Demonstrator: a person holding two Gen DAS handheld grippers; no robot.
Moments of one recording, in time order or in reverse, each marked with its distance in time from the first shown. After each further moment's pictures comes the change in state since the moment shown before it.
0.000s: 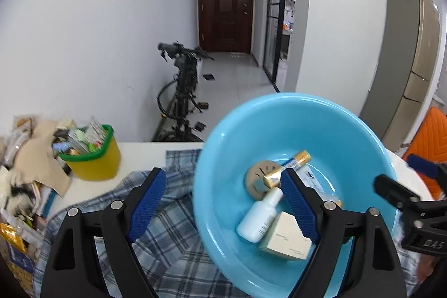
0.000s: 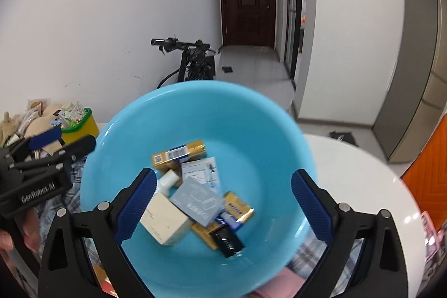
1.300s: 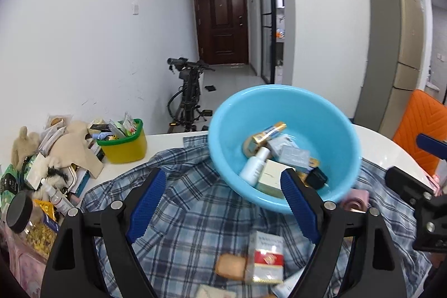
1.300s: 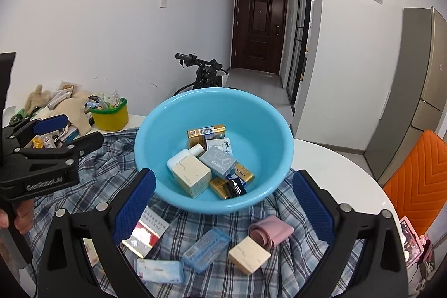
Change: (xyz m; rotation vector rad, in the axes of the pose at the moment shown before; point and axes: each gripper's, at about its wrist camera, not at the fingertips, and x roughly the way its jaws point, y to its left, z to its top) left arm -0.149 -0.003 -0.072 0.043 -0.065 -0.027; right arm -0.141 0.035 -0.073 -0.101 -0.120 0.001
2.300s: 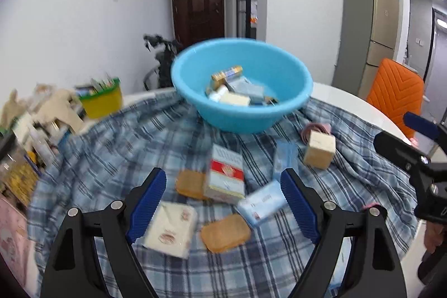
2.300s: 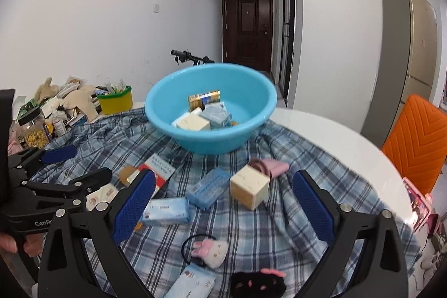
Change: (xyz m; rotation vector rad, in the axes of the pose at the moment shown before) left arm -0.041 -0.035 -0.121 0.015 0.099 -0.123; right arm -0.059 0.001 -0.108 0.085 -0.014 -0.019
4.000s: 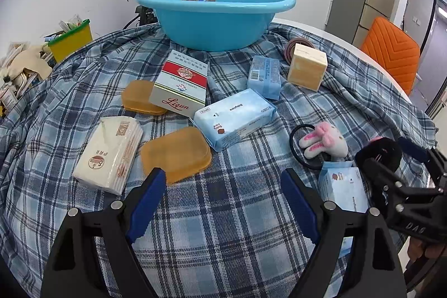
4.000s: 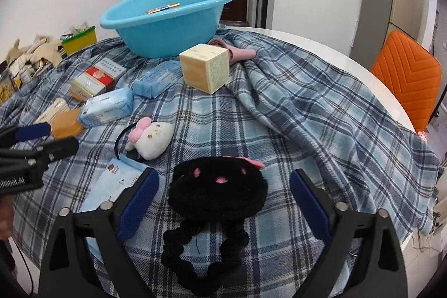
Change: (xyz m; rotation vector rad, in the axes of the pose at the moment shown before) left arm 0.053 -0.033 -0.075 0.017 0.211 -0.054; right arm 0.035 -0.041 -0.120 0.061 0.251 -0.109
